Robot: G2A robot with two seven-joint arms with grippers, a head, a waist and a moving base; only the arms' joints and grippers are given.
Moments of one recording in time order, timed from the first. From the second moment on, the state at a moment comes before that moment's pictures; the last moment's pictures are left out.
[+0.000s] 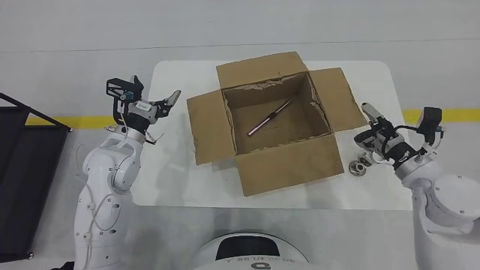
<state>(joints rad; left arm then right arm) 1.56 -1.36 -1.63 -1.82 1.40 -0.32 -0.12 -1.91 -1.22 1.98 -2.16 0.03 0.41 0.60</state>
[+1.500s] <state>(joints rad) 1.56 -1.36 -1.63 -1.82 1.40 -0.32 -0.12 -1.51 -1.17 1.66 -1.64 -0.83 0.89 0.70</state>
